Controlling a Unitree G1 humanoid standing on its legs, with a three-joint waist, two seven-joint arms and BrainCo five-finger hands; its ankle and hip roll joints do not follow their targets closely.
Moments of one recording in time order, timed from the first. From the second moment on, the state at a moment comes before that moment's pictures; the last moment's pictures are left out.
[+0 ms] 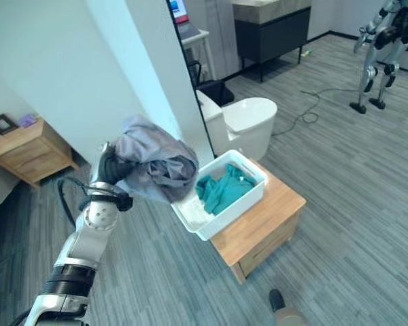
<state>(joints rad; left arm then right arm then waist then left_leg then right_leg) -0.30 0.69 -0.09 0.29 0.13 -0.08 0.30 0.25 -0.52 -0.11 1.15 -0.17 0.06 -0.16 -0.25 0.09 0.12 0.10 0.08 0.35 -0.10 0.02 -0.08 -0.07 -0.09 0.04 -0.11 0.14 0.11</state>
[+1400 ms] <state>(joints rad) -1.15 0.67 -0.67 1.16 0.24 -0.02 0.36 -0.06 -0.50 0.12 1.25 -0.04 -0.02 -0.24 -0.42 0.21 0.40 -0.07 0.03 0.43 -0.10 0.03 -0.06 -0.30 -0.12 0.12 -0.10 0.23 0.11</state>
